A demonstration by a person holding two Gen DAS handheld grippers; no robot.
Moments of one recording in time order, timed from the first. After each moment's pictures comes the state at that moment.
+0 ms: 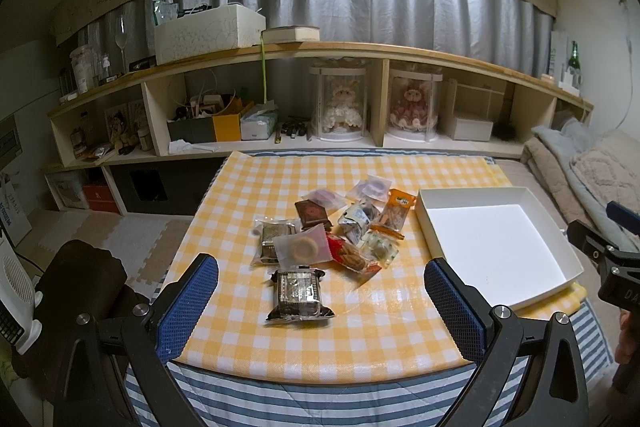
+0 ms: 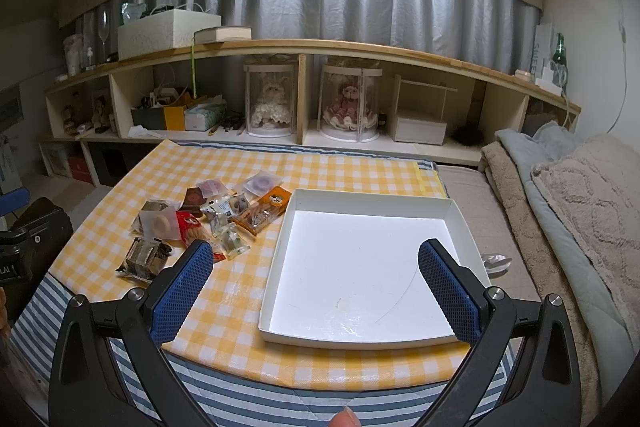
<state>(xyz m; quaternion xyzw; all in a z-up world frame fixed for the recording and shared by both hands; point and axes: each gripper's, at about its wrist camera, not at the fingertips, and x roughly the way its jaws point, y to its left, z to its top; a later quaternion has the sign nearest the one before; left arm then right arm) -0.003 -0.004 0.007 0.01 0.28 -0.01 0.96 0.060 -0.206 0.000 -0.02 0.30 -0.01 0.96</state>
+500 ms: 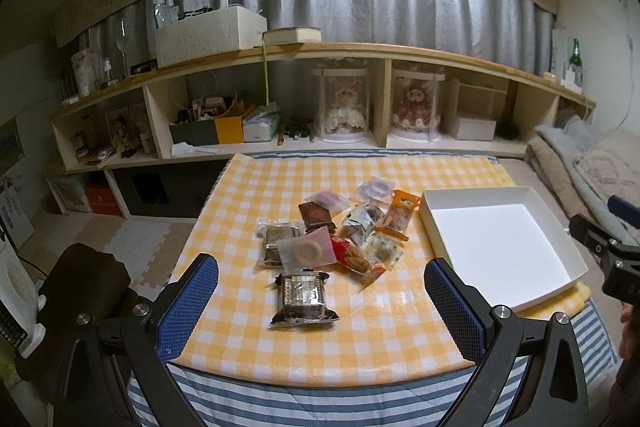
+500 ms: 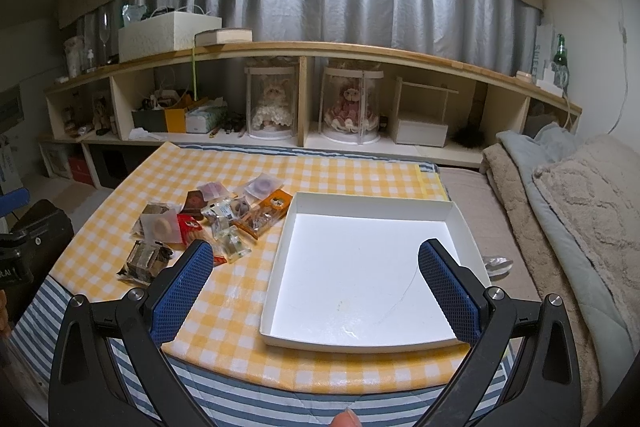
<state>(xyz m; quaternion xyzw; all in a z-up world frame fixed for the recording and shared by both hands) 0.003 -0.006 0.012 0.02 0.28 0.00 0.96 0.062 -0.206 0.005 -0.01 0.29 0.00 0.96</state>
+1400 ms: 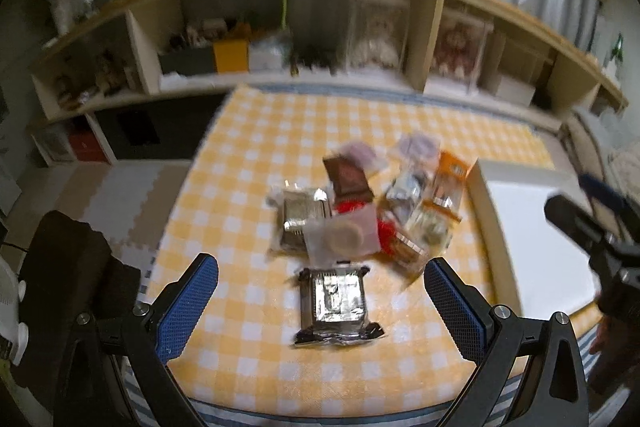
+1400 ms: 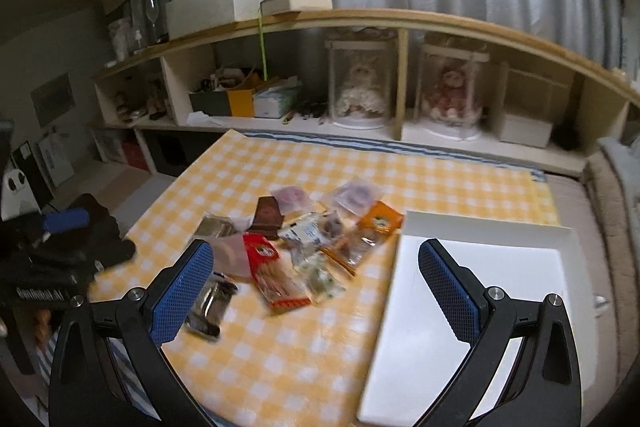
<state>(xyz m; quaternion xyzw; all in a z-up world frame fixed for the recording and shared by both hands) 0.173 0.057 -0.038 -0.02 0.41 -0.02 0.91 0.186 -0.134 -0.034 0.01 0.33 0.14 0.93</state>
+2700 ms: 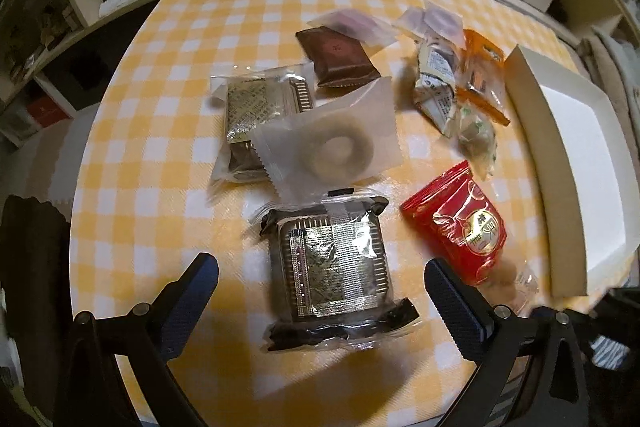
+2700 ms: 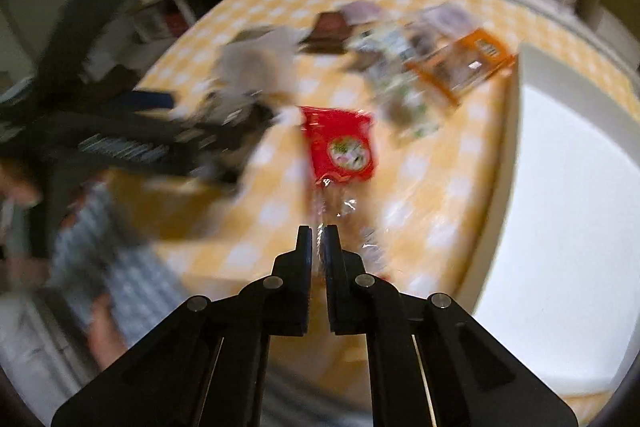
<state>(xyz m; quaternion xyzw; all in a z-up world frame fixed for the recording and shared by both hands) 0.264 0.042 -0.145 0.02 0.56 -0.04 0.83 0.171 -0.102 -0.158 -0.01 0.54 0.27 0.80</state>
